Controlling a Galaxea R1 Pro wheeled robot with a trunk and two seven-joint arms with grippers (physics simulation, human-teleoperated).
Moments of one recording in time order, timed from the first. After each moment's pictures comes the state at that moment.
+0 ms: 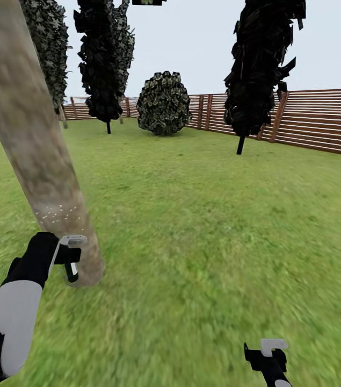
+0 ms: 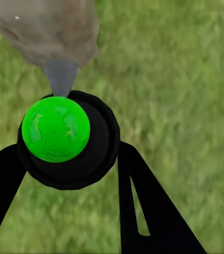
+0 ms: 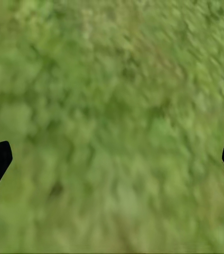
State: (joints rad) left arm -0.92 0.17 0.28 -0.79 -0.42 0.99 -0.36; right arm -0.51 -0.09 -0.01 -0.05 0.06 -0.42 -0.16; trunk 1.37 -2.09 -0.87
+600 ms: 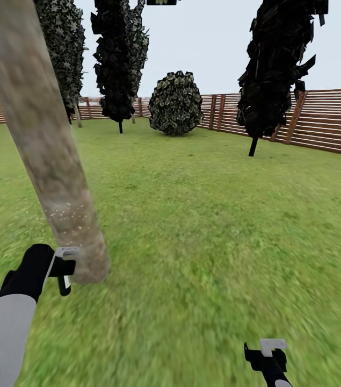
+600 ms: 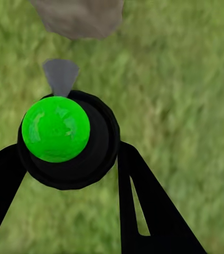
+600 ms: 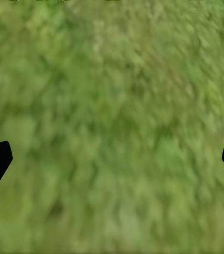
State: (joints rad) left arm -0.84 0.19 0.28 -0.81 -0.42 0.99 -0.35; right arm -0.51 -0.09 -0.01 -0.05 0.06 -0.42 -0.16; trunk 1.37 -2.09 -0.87
